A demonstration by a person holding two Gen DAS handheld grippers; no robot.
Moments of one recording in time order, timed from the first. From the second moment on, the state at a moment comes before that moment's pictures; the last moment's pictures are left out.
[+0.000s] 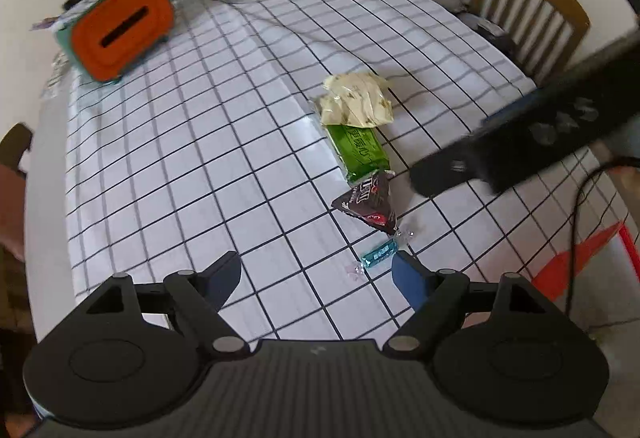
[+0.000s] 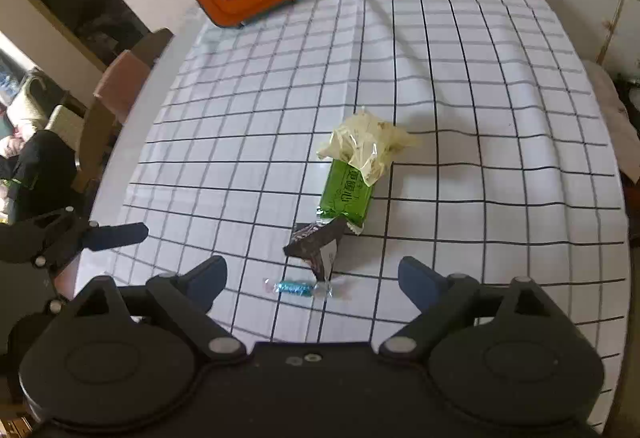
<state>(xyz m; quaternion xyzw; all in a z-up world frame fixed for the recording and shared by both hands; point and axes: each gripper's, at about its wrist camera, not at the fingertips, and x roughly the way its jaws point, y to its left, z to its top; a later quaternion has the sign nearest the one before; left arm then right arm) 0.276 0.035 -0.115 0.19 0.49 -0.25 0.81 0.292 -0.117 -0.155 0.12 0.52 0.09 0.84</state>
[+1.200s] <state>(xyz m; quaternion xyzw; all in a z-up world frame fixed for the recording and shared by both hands) 0.302 -0.007 -0.192 0.25 0.51 -0.39 0.72 0.343 -0.096 -0.238 0.08 0.58 0.06 0.81</state>
